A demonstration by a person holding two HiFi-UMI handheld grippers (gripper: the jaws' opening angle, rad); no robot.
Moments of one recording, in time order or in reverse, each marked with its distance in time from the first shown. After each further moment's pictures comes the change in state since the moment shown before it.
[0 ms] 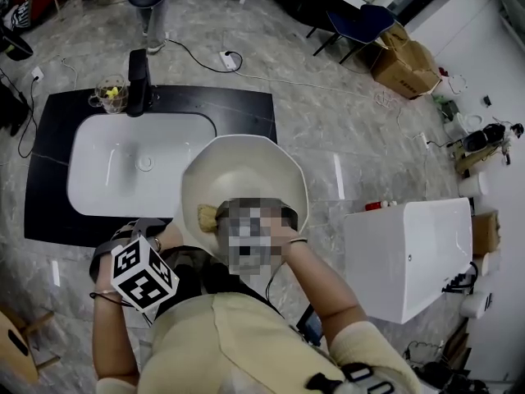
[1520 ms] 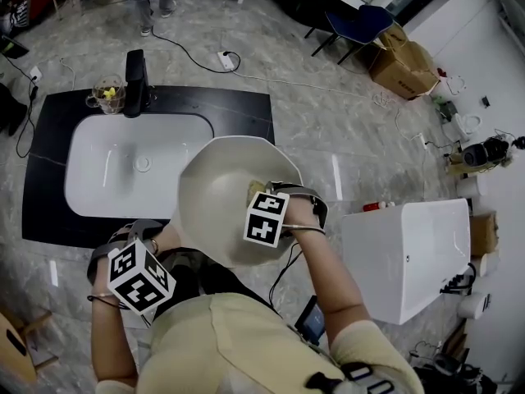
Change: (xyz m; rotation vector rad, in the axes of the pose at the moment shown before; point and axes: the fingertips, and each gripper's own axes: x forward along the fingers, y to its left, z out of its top) left arm 0.001 0.001 0.000 -0.010 -0.012 0.005; right arm -0.005 -0.035 -0.141 0.249 0.415 -0.074
